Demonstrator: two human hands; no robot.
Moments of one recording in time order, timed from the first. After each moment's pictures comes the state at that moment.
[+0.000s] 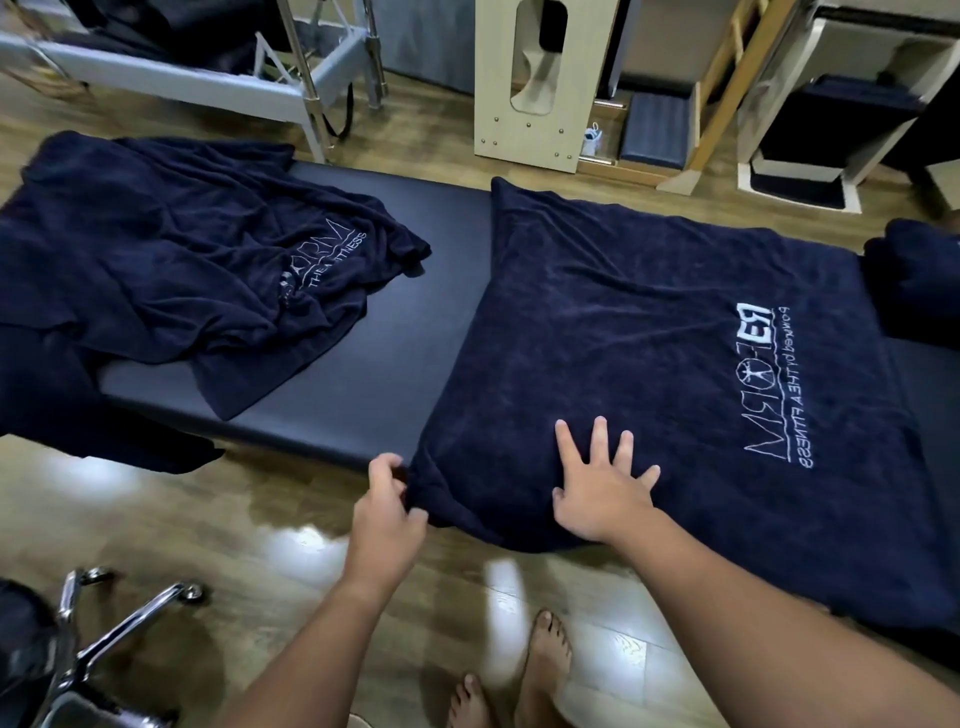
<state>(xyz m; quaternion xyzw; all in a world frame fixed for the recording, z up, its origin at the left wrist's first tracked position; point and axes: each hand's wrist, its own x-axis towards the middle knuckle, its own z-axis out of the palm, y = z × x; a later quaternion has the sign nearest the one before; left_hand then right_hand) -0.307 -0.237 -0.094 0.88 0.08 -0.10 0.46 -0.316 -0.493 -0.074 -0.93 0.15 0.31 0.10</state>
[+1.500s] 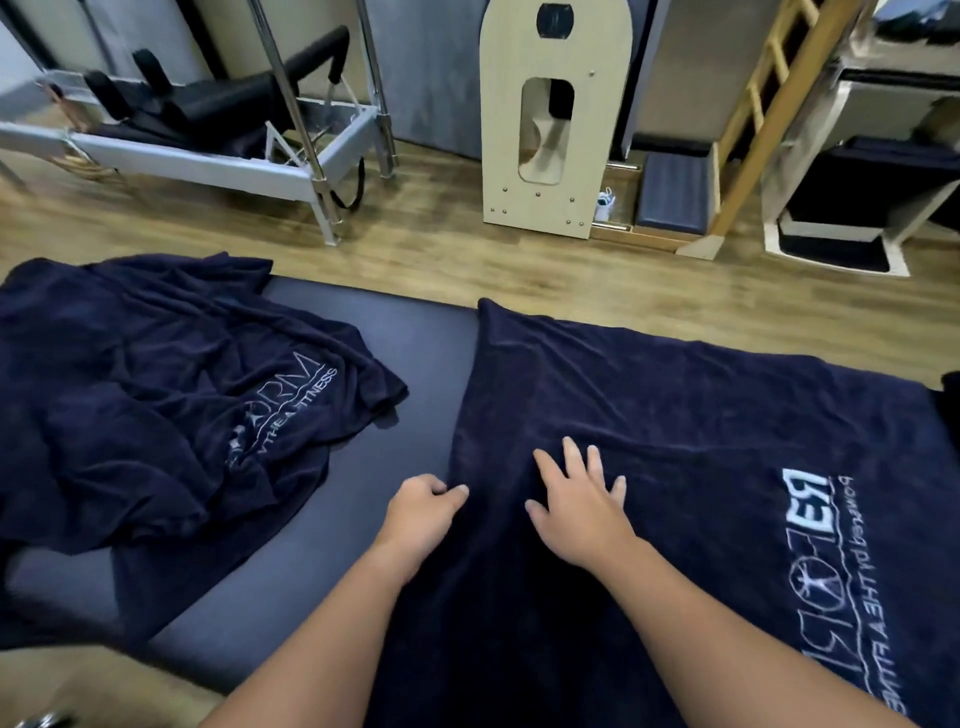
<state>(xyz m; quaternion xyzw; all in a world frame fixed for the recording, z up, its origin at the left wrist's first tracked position) -0.052 -0.360 -0.062 0.85 0.14 -0.25 0.44 -0.090 -0.563 -0.077 -0.96 0.08 0.20 0.17</state>
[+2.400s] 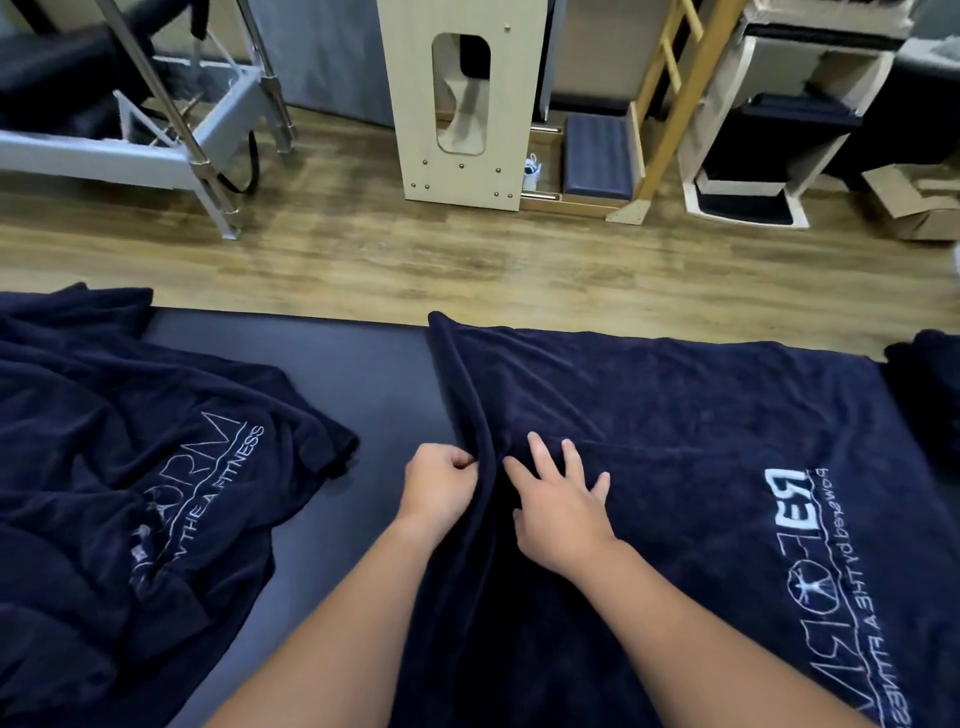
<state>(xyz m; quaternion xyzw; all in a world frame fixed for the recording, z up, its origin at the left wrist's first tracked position) 0.056 -0.420 -0.084 0.84 0.03 -0.28 0.47 -0.029 -0.559 -0.078 -0.96 0.13 0.22 0.12</state>
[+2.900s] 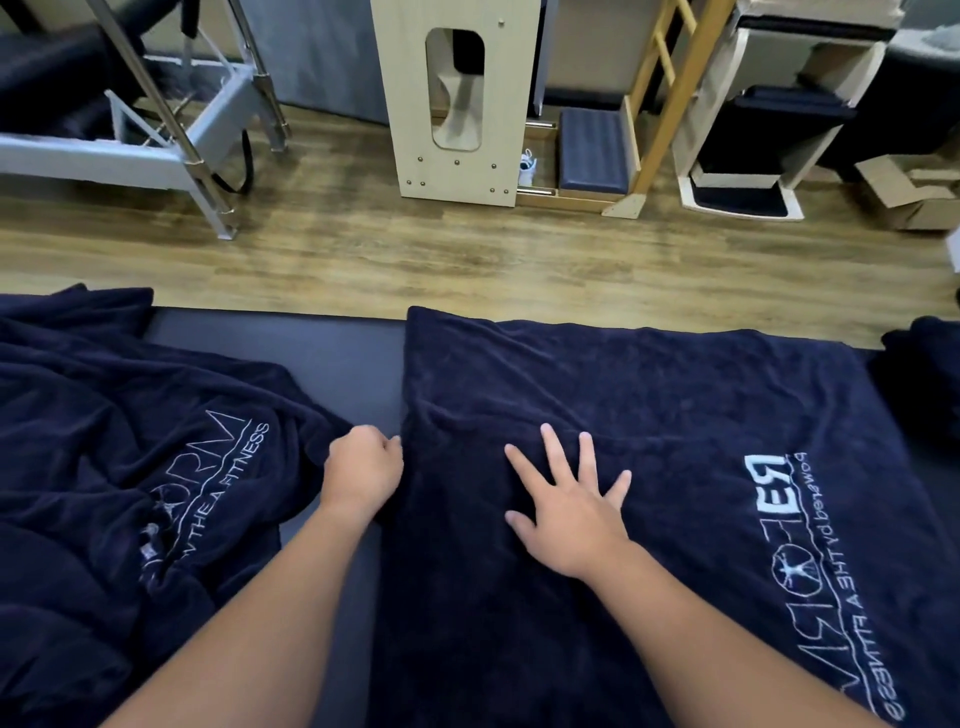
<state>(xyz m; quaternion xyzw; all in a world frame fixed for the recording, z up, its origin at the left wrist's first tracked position) 0.101 -0.351 -0.078 0.95 0.04 -0.18 0.26 -0.044 -0.561 -0.084 -0.96 0.14 0.22 0.12</state>
